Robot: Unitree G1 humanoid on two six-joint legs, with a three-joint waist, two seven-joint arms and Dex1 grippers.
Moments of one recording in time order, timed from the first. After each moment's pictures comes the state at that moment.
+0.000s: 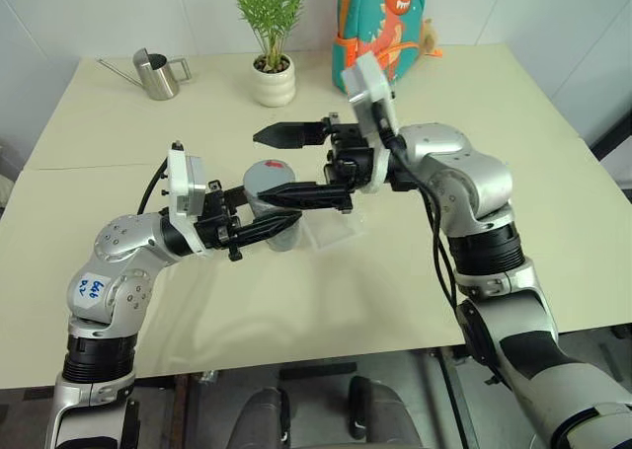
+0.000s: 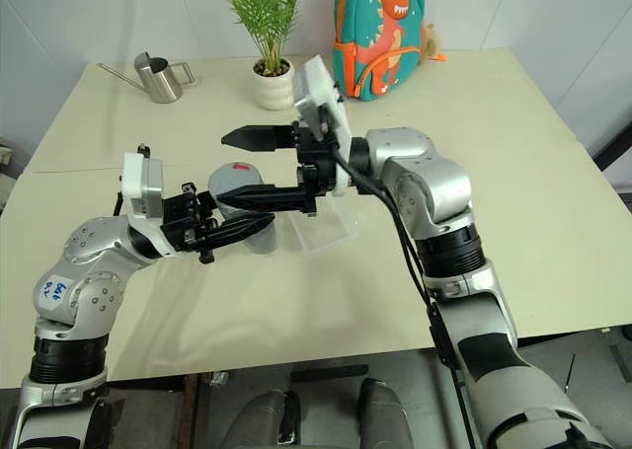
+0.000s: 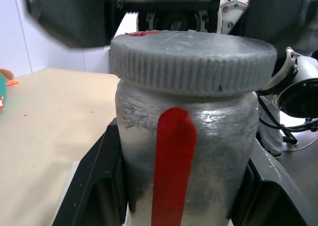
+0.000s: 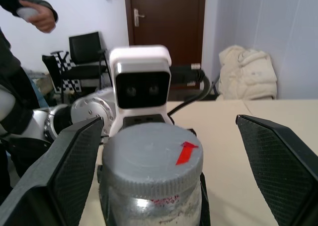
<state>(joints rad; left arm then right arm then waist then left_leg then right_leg) -0.43 0.55 0.13 -0.26 -0.68 0.42 -0.95 -1.06 -0.26 0.16 0.12 0.53 0.56 1.21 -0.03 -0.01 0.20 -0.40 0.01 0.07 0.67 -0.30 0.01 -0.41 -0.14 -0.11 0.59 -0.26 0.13</state>
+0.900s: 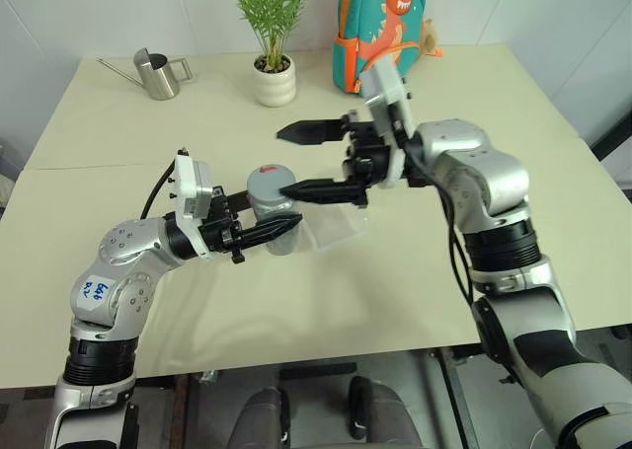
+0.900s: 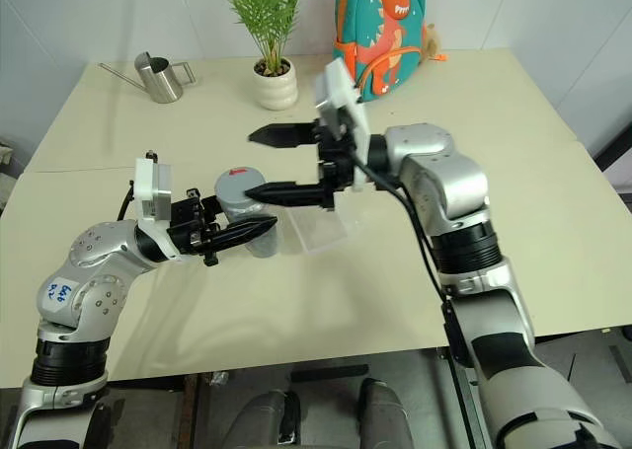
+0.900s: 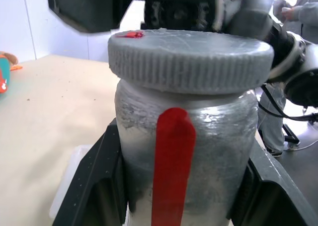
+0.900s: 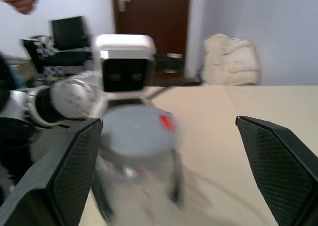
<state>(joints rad) -0.41 0.55 0.12 -0.26 -0.67 0.44 -0.93 -1.06 -0.39 0.10 0.21 0.51 0.50 1.25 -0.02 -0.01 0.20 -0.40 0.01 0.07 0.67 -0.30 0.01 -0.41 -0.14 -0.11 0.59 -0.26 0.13</state>
